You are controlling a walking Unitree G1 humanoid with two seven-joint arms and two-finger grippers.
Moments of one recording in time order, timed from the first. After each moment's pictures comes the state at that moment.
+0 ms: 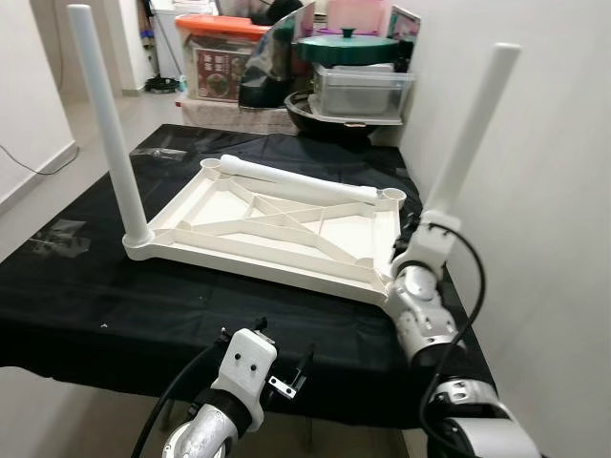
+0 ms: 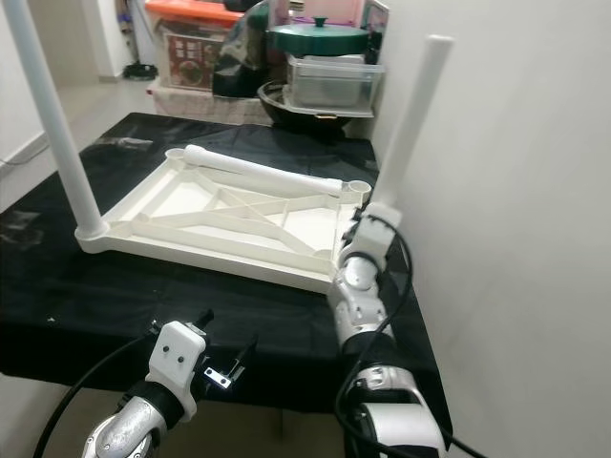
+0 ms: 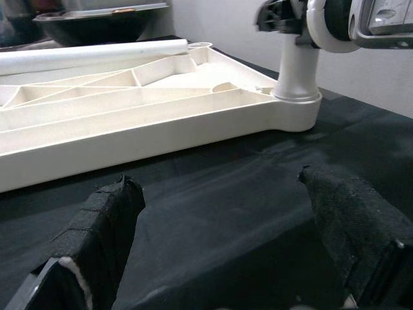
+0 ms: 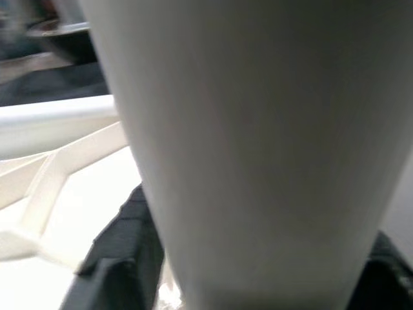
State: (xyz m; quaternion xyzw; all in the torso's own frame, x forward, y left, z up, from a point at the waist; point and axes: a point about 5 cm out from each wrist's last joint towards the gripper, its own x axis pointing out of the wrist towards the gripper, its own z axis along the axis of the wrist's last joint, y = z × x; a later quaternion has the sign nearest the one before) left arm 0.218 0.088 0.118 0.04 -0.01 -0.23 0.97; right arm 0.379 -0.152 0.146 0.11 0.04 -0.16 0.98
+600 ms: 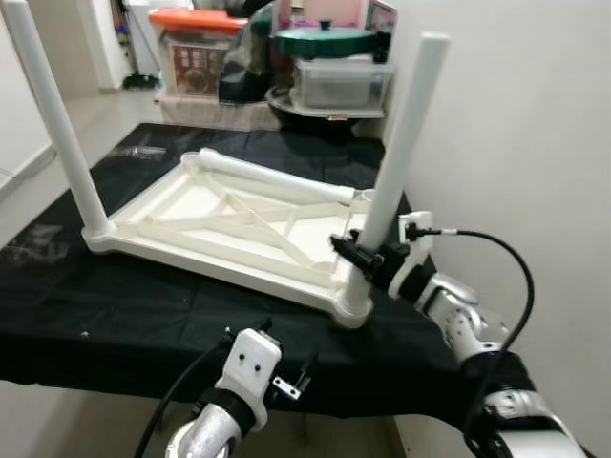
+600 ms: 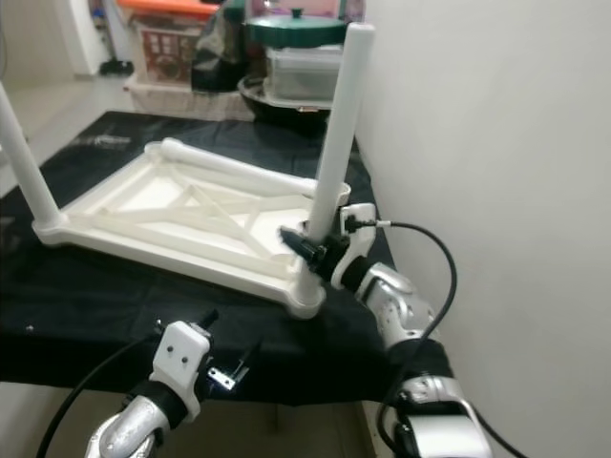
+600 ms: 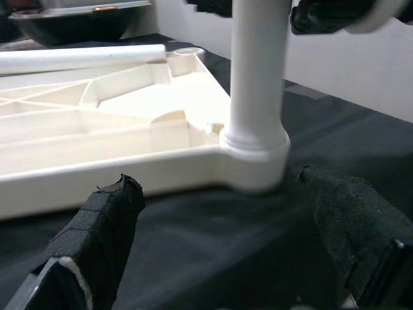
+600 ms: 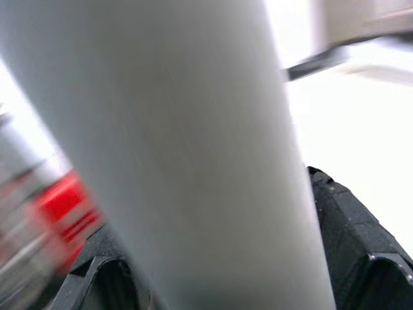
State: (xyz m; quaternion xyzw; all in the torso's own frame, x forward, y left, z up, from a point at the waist) left arm 0.217 0.085 0.118 0.04 -0.01 -0.24 0.97; right arm 0.338 -0.141 0.166 0.14 0.04 0.53 0.84
